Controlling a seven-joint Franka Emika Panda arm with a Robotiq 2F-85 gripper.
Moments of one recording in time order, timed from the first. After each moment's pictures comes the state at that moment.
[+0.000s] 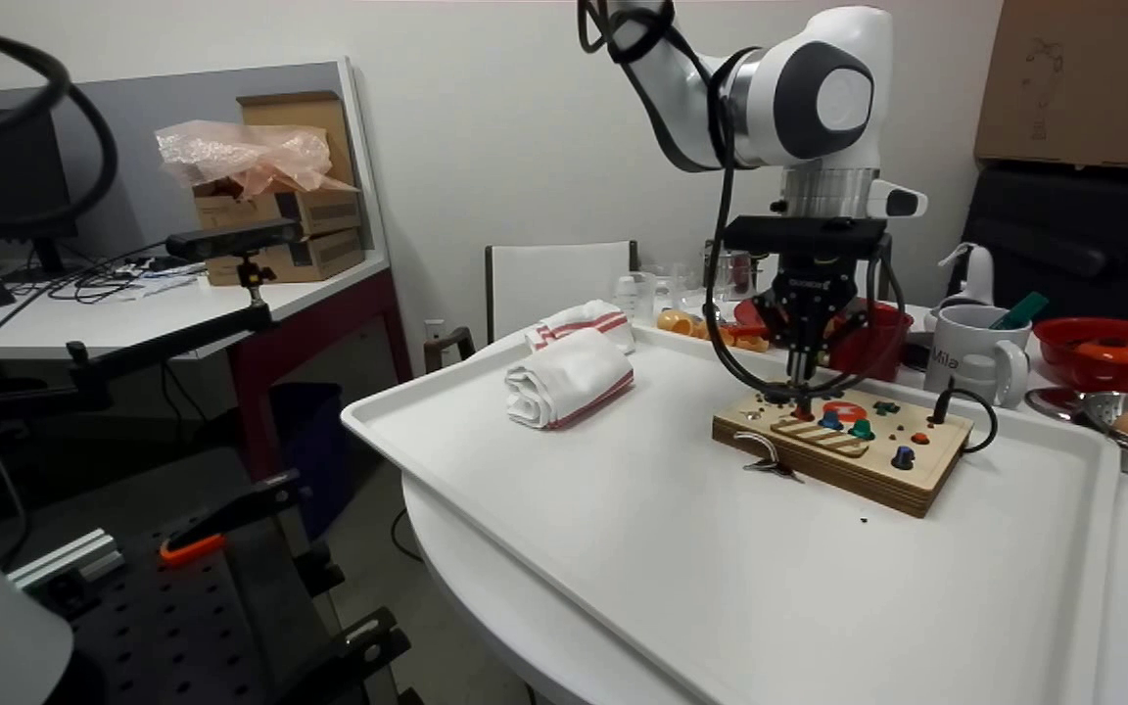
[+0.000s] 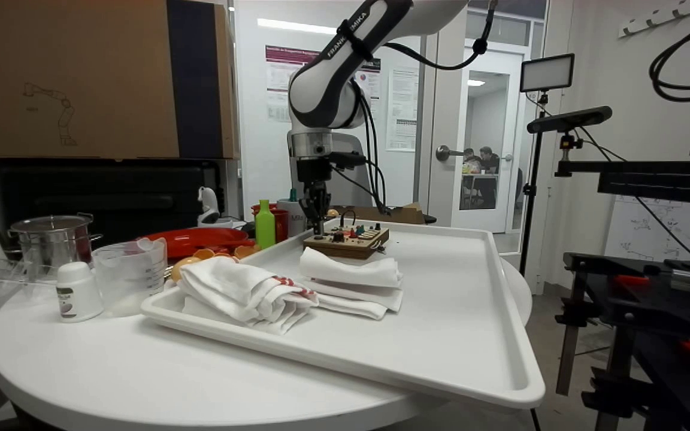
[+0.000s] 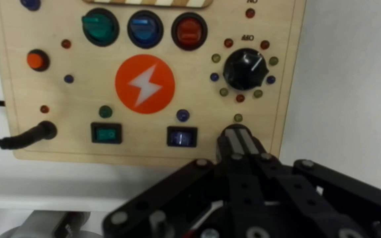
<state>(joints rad) -0.16 0.89 -0.01 -1.41 -0.06 2.25 -0.22</state>
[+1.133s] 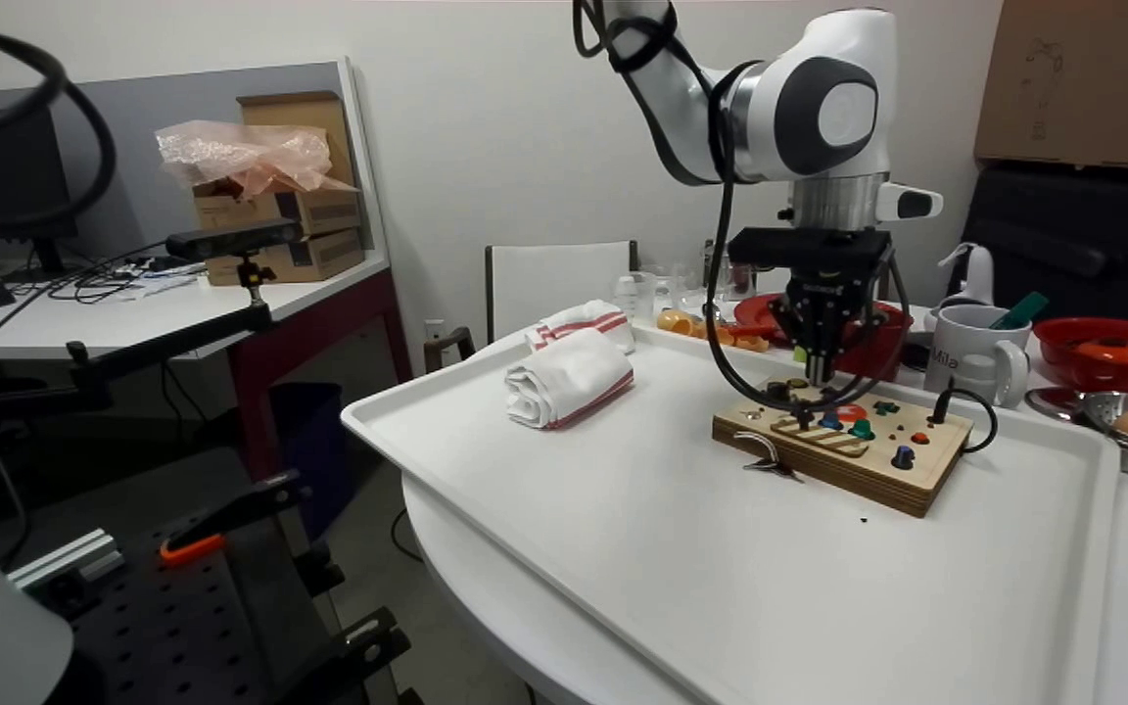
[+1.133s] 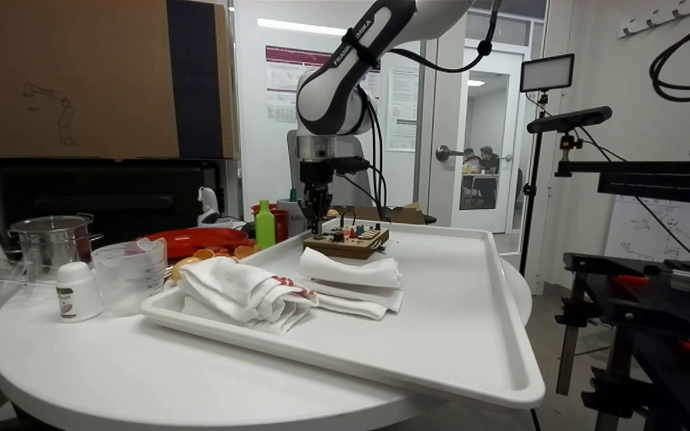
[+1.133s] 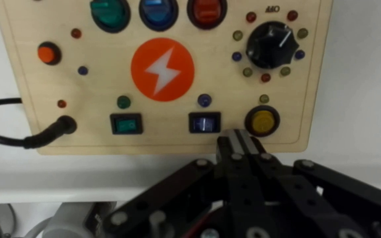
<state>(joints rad) -0.17 0.88 -0.02 -1.46 -0.06 2.39 -0.16</state>
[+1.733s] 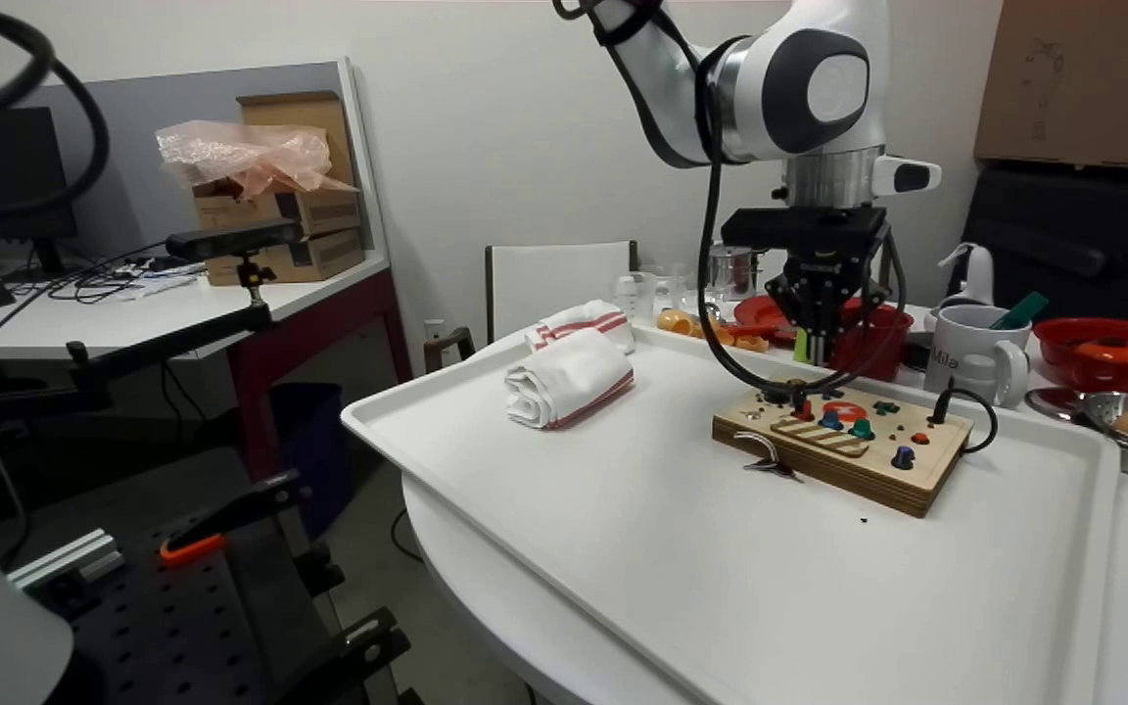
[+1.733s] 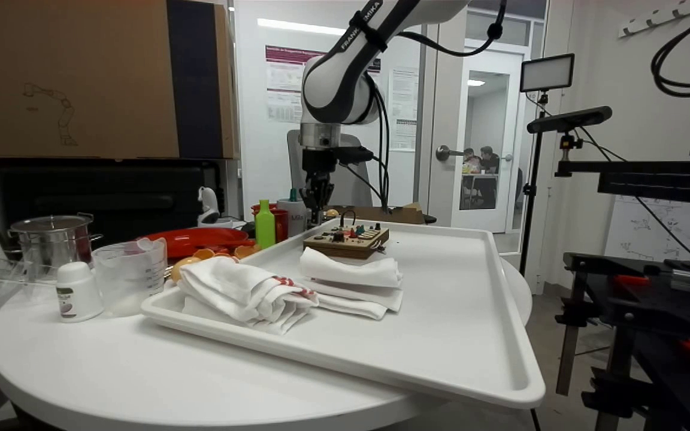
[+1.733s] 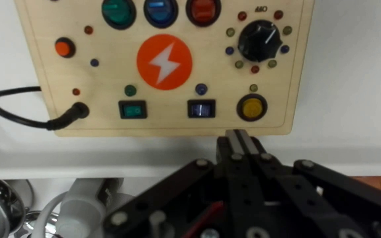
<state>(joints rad) -0.17 0.79 -0.02 -1.56 -0.06 2.46 -0.16</state>
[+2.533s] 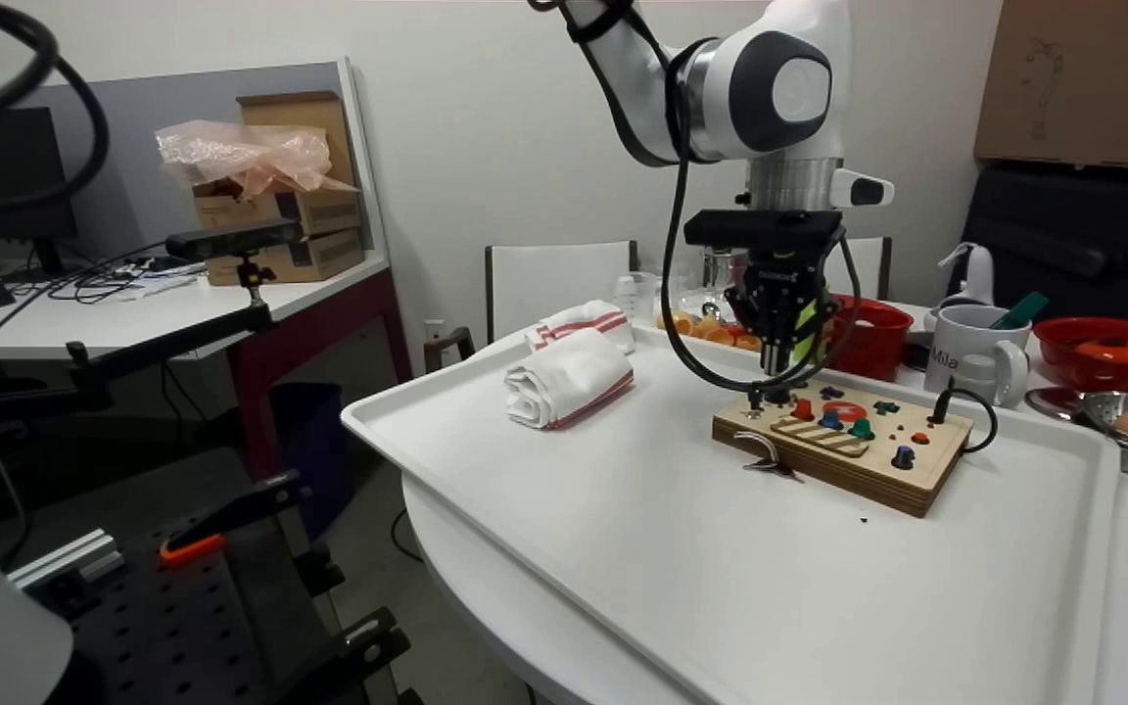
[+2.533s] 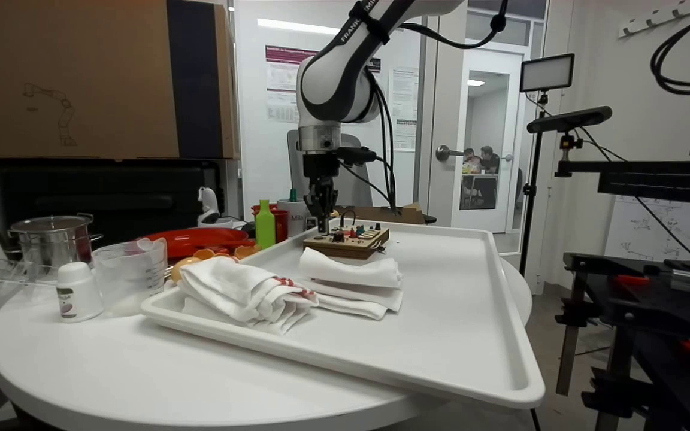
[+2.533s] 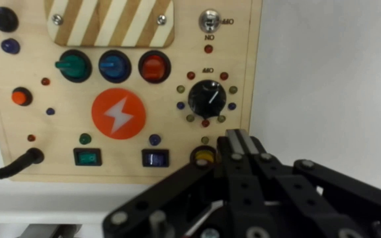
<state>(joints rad) -0.14 0.76 -0.01 -1.62 -0.06 2.38 -0.16</state>
